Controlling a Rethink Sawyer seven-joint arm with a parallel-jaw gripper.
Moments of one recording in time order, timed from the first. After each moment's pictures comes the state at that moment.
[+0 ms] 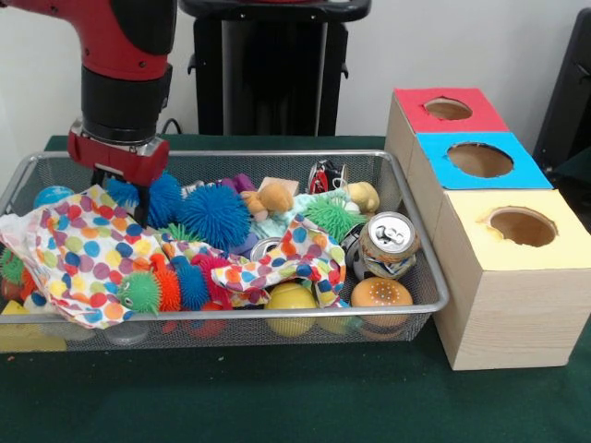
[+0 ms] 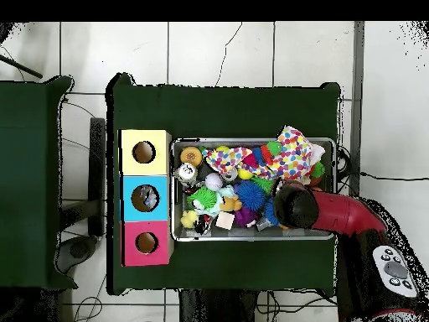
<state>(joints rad) -0.59 -0.54 0.06 1.59 -0.44 0.37 1.89</state>
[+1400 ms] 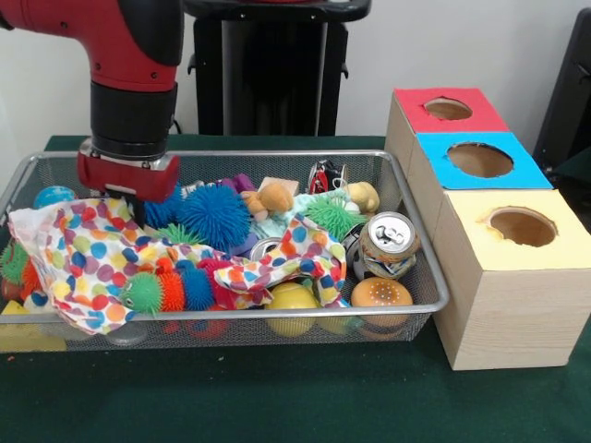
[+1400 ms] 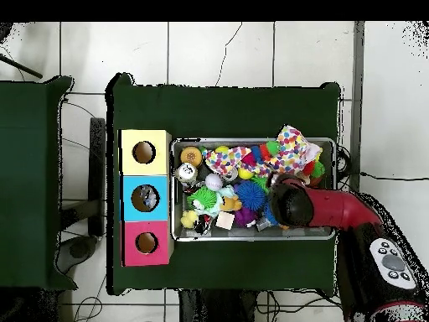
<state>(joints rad) -0.64 -0.53 0.16 1.59 -0.54 0.28 1.89</state>
